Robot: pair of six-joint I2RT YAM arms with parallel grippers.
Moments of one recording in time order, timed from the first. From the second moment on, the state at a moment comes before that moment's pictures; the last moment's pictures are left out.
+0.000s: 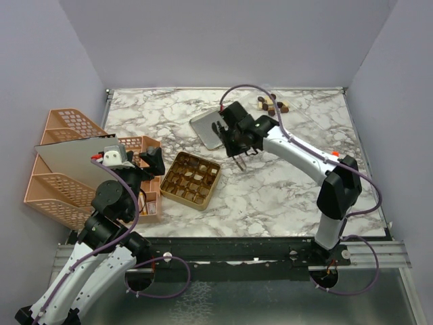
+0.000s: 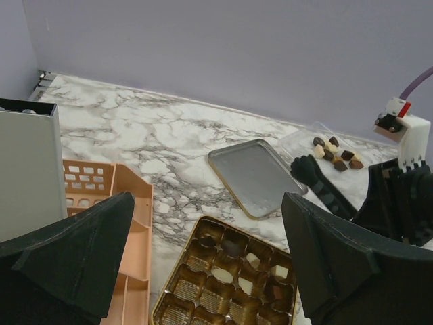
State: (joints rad) left arm -0.59 0.38 0.65 -0.20 -0.55 -0.25; right arm 0.80 1.83 1.66 -0.81 0.15 0.26
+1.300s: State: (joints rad) left arm -0.59 0.37 0.65 -0.20 -0.55 -0.25; right arm 0.25 2.23 2.02 -0.88 0.17 0.18
